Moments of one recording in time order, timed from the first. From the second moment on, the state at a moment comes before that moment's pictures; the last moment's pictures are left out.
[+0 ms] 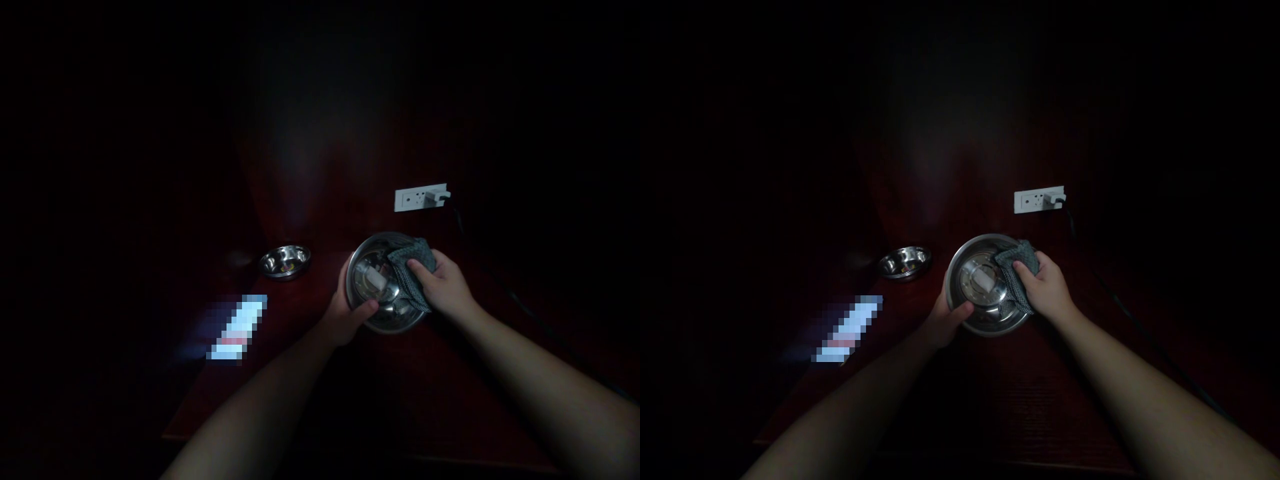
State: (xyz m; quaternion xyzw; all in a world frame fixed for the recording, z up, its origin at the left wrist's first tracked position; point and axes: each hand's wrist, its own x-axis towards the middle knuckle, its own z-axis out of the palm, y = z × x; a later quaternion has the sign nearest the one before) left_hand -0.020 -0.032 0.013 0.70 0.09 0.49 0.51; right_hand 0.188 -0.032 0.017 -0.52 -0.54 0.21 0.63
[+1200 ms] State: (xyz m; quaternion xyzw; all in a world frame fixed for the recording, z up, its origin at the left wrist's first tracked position) left_hand -0.018 -0.029 0.002 0.70 0.16 0.49 0.49; right_hand 0.186 -0.028 0.006 -0.51 -0.55 0.21 0.63
